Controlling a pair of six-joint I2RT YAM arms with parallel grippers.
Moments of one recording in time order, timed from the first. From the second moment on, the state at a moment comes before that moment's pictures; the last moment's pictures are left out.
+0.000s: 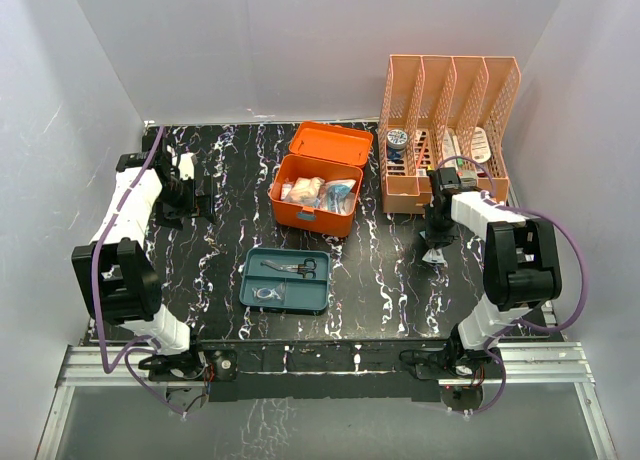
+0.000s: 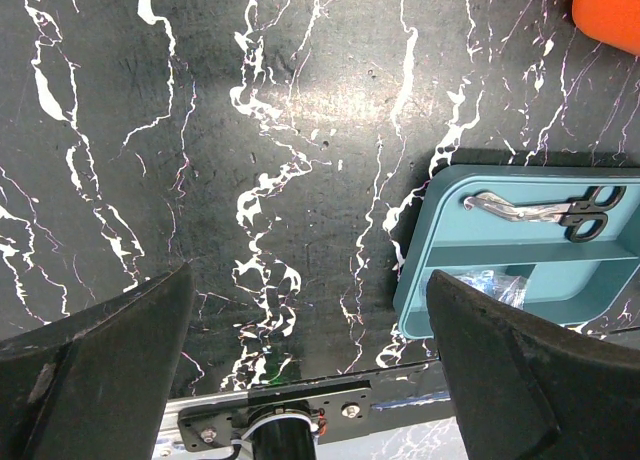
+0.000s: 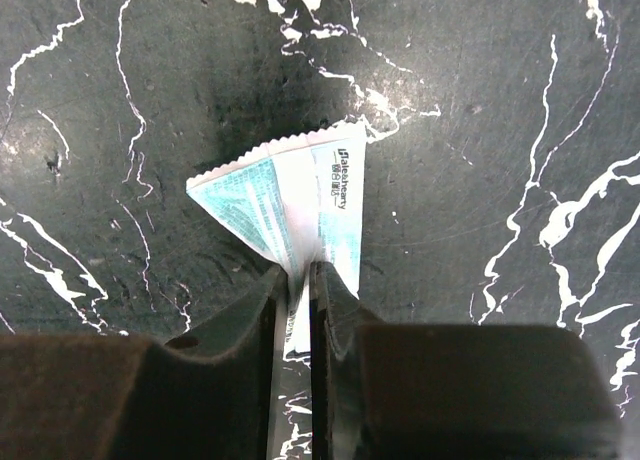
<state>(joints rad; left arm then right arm) 0.10 1.60 1.38 -1.10 0.20 0.03 0.06 1.66 0.99 -0.60 0.09 0.14</state>
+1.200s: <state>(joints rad) 0.10 1.60 1.35 -1.09 0.23 0.02 1.01 1.71 1.58 -0.86 -0.03 -0.13</state>
